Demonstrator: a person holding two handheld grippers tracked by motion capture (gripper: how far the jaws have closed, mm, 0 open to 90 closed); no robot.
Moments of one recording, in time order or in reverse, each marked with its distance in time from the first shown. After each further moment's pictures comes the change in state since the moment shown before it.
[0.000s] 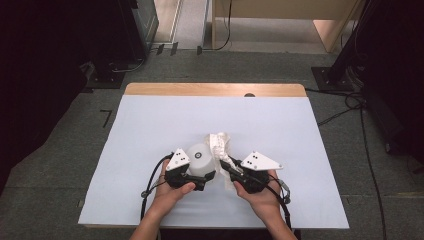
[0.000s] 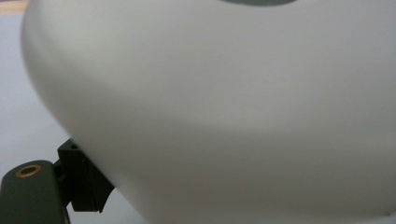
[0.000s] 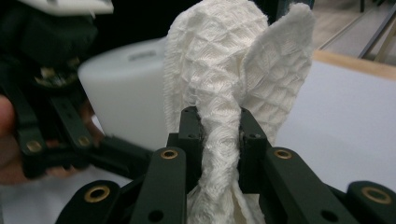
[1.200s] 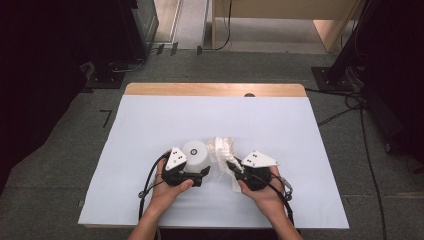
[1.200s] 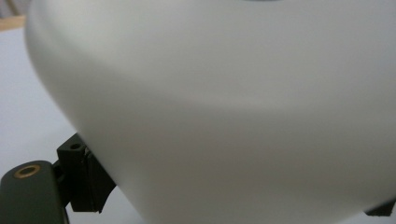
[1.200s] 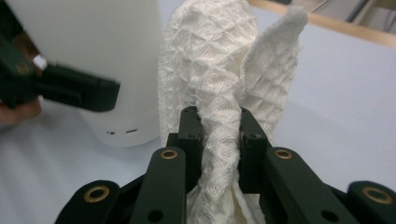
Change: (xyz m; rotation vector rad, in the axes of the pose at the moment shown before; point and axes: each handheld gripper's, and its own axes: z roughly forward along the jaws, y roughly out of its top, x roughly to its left) left arm 0.013 -0.007 0.001 0.014 0.197 0.070; right arm -0.024 -0.018 0.009 0.136 -0.089 -0.031
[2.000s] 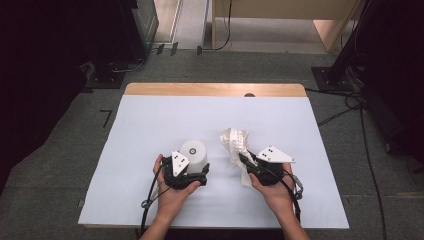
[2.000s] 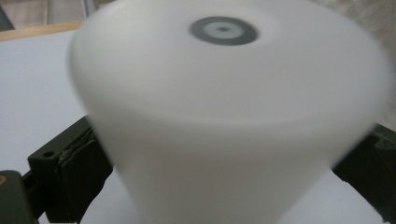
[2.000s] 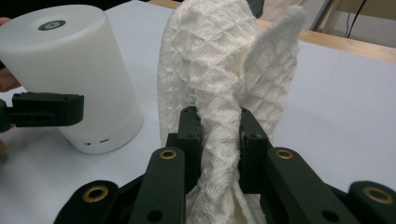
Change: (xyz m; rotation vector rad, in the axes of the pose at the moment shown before) left arm -0.031 -0.001 0.003 -0.027 0.282 -0.119; right arm -0.022 0.000 -0.013 -0.043 -0.067 0.064
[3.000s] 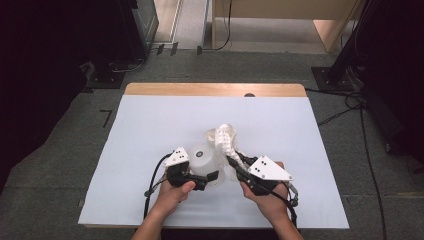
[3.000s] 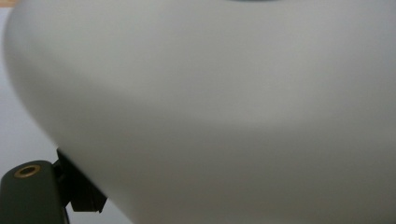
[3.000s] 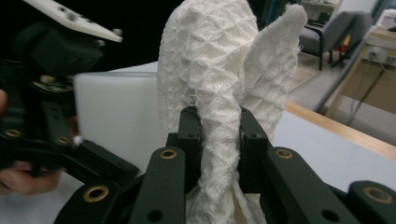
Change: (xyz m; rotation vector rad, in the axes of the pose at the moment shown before) left arm 0.018 0.016 0.001 0.004 -0.618 -0.049; right arm 0.048 0.019 -0.023 -0.232 0.083 -0.205
